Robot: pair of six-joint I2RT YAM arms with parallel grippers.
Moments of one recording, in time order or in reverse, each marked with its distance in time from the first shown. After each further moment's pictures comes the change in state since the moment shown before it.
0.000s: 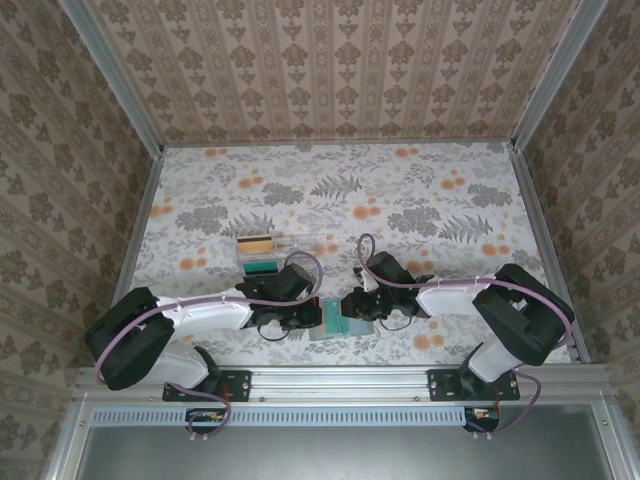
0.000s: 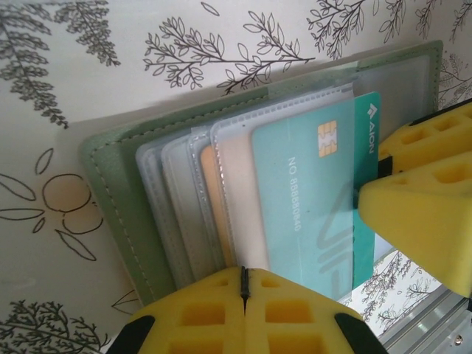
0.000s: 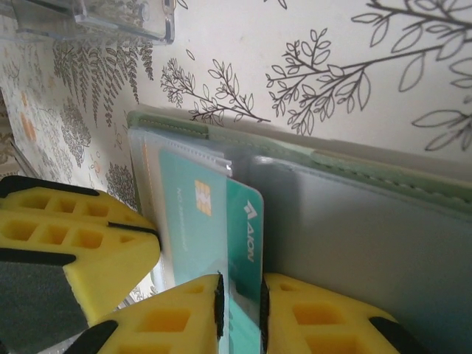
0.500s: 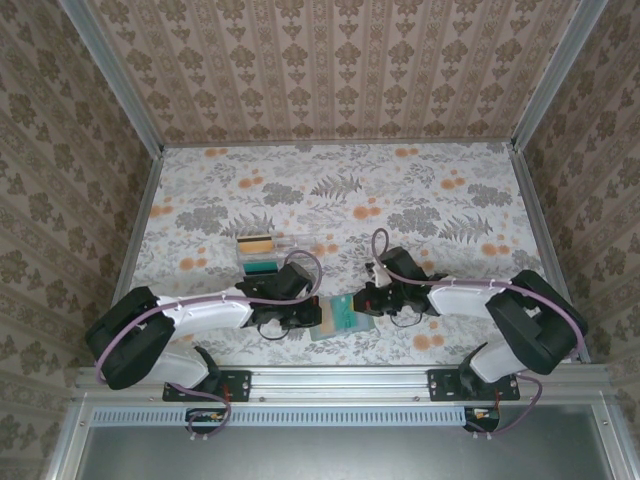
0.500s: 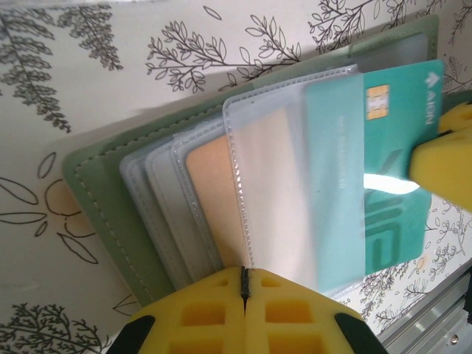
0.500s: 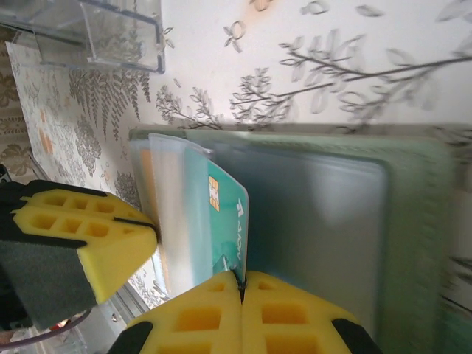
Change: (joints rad) left arm 0.019 0.002 0.004 -0.005 0.014 0.005; right arm -0.116 -0.096 -0.046 -0.063 -0.046 -0.057
